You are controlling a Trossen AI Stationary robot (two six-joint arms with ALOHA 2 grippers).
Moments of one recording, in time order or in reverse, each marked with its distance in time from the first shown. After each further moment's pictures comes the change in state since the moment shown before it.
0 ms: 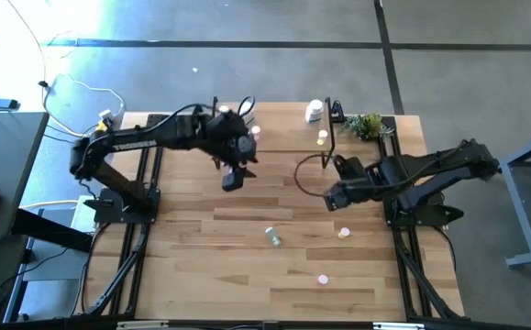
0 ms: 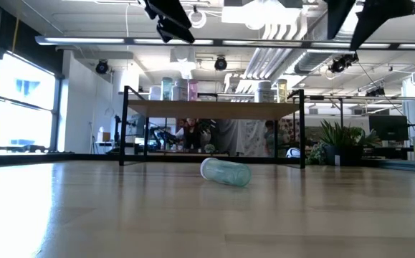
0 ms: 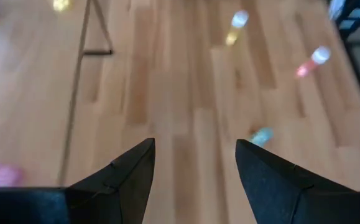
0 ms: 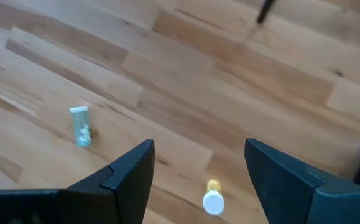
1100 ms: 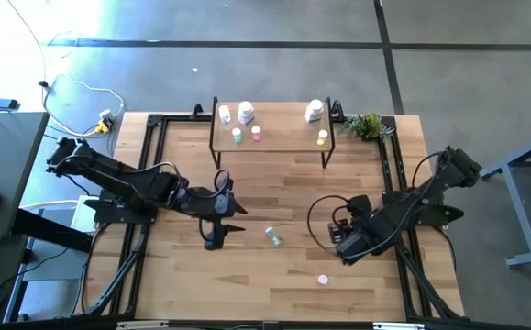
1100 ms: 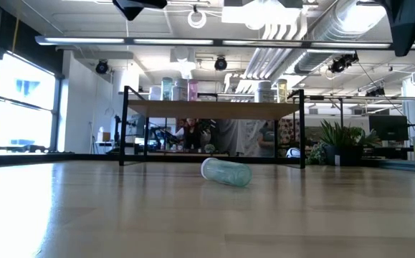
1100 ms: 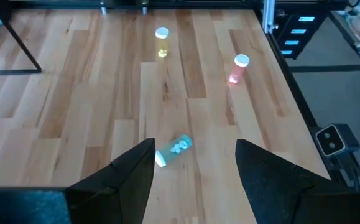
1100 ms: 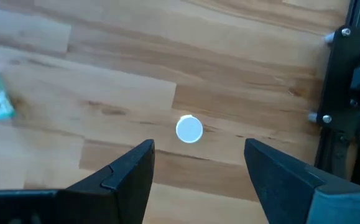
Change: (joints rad) left arm -0.525 -0.207 -0.390 0.377 -0.379 -0.324; right arm 0.349 0.226 0.000 -0.160 -0.044 0.608
